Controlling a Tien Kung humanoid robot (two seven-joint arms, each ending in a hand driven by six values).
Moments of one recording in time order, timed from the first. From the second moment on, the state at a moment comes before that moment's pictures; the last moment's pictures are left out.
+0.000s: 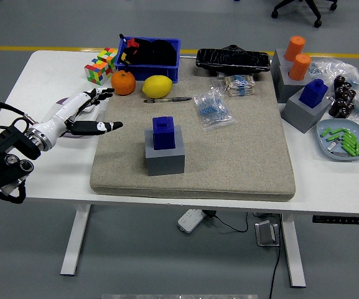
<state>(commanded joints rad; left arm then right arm) -0.82 0.55 -0.21 -1.04 0.82 0.26 -0.35 -0.09 -0.21 1.28 0.20 -0.97 0.12 -0.04</state>
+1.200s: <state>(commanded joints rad) -0.77 0.31 -0.23 -1.02 0.80 0.32 -0.36 -0.09 -0.22 1.23 0.20 -0.95 0.13 -0.04</state>
